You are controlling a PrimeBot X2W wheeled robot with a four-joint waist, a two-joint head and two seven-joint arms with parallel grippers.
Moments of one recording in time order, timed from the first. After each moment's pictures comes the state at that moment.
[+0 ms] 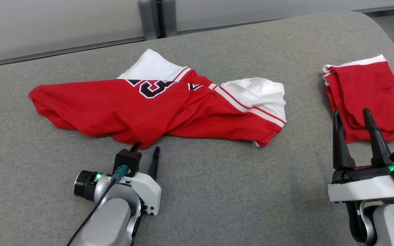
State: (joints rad) left arm -0.52 0.05 -0.53 0.90 -0.33 0.09 -0.26; right arm -0.19 -0.10 0.04 0.12 0.21 0.13 -0.23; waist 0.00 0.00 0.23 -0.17
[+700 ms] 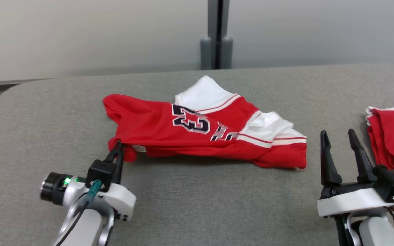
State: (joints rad) left arm -0.37 0.19 -0.46 0.57 -0.21 0.15 -0.26; right arm -0.16 -0.08 0.05 0.23 0.20 0.13 -0.26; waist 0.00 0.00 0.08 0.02
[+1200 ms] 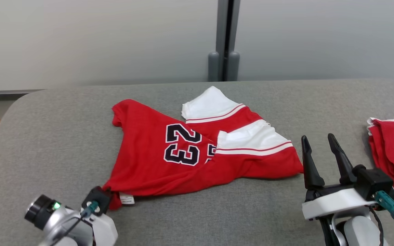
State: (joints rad) left arm -0.21 0.42 -0.57 0.37 -0.18 0.02 0.07; right arm -0.17 -0.05 0.11 0.30 0.20 0.13 -0.26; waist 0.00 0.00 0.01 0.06
